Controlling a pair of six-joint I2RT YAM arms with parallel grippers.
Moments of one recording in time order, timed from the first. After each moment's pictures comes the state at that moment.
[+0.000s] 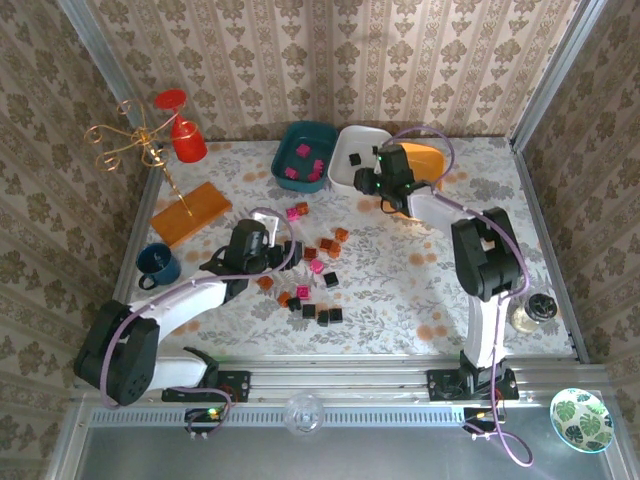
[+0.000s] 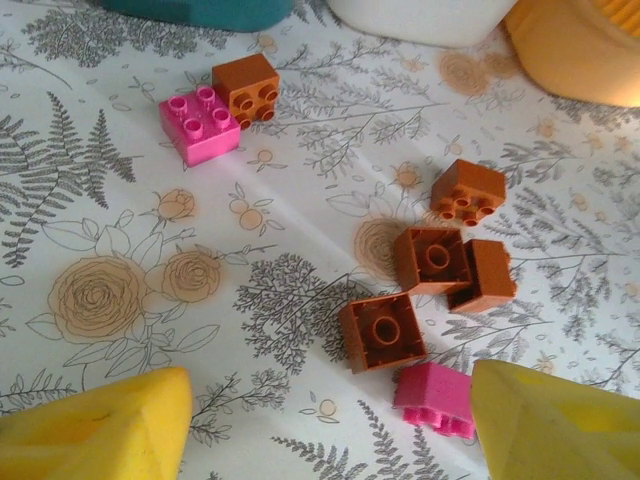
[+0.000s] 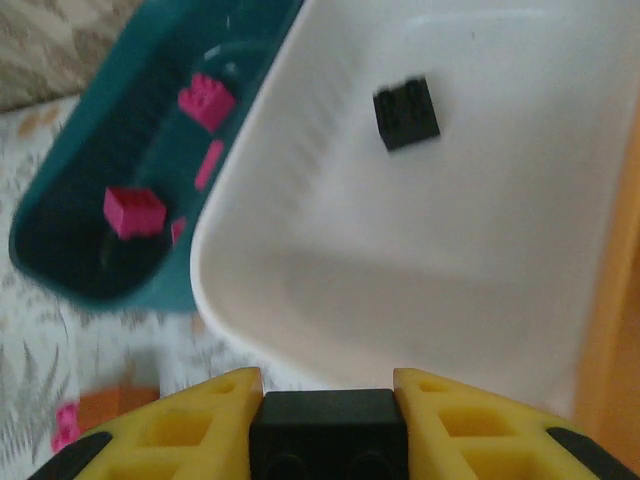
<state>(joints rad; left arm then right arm) -0.55 1.27 0.60 0.06 0.07 -0.30 0.32 2.04 1.48 -0.04 -0.06 0.45</state>
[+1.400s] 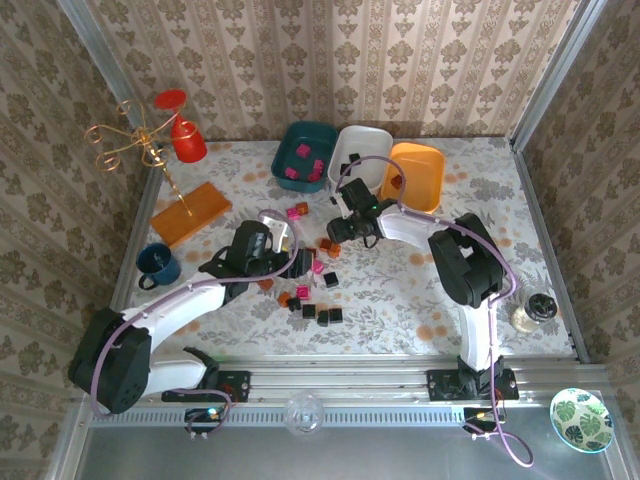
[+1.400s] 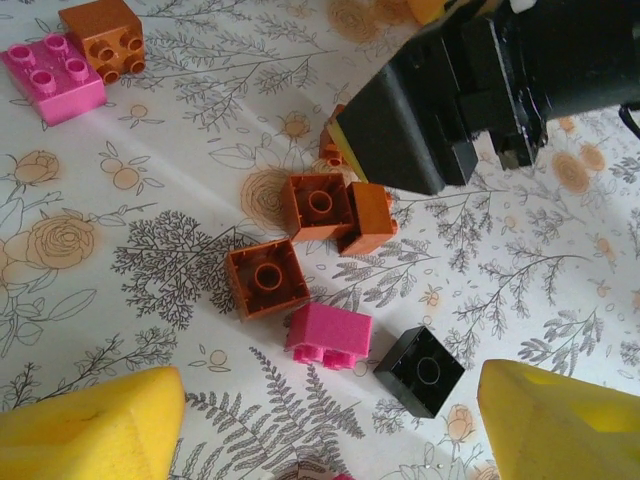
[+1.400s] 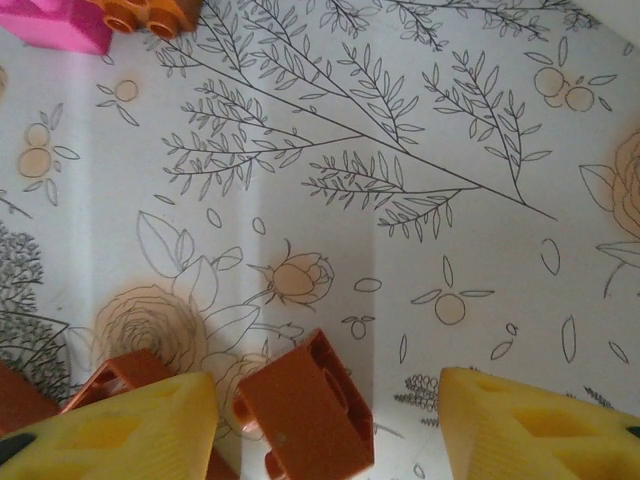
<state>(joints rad) -0.60 1.24 0.62 -0.05 0.21 -0.30 0.53 2.03 1.38 -0.35 -0.01 0.13</state>
